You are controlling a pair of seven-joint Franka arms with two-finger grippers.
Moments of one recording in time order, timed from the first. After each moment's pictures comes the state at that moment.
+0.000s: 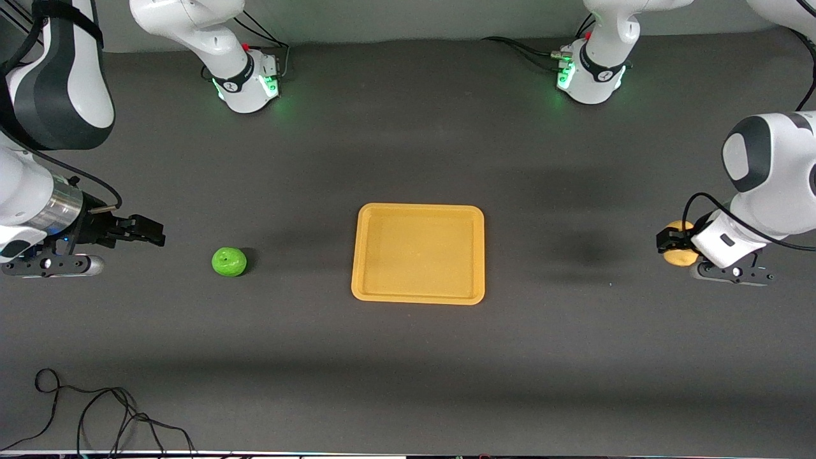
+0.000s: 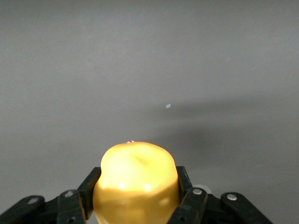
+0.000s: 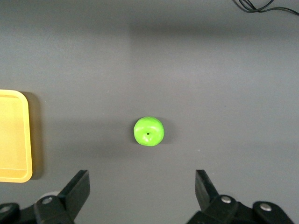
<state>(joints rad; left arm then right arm) 0.01 0.21 -0.03 -1.87 0.02 2.04 0.07 0.26 0.18 -0.25 -1.59 0.04 1.74 0.02</state>
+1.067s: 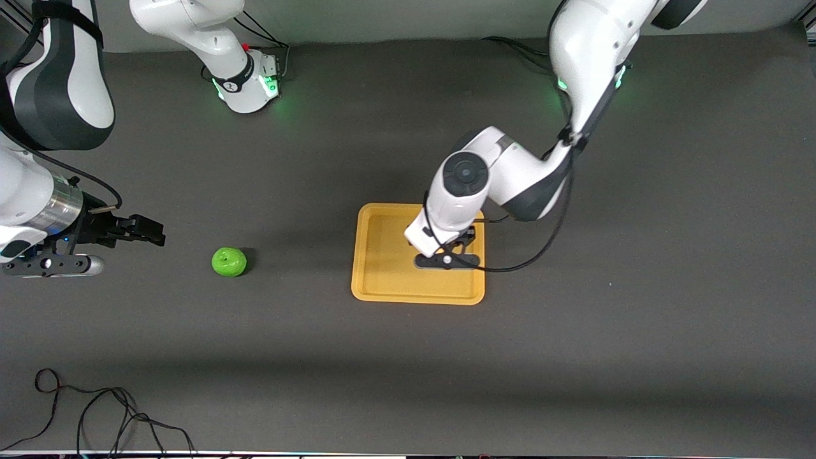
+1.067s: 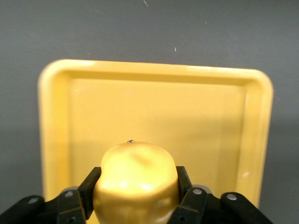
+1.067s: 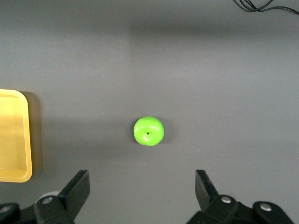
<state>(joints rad) -0.49 0.68 -0.26 -1.48 0.11 2.23 -0.76 0.26 0.18 -0.25 -1.59 0.04 1.74 0.02</state>
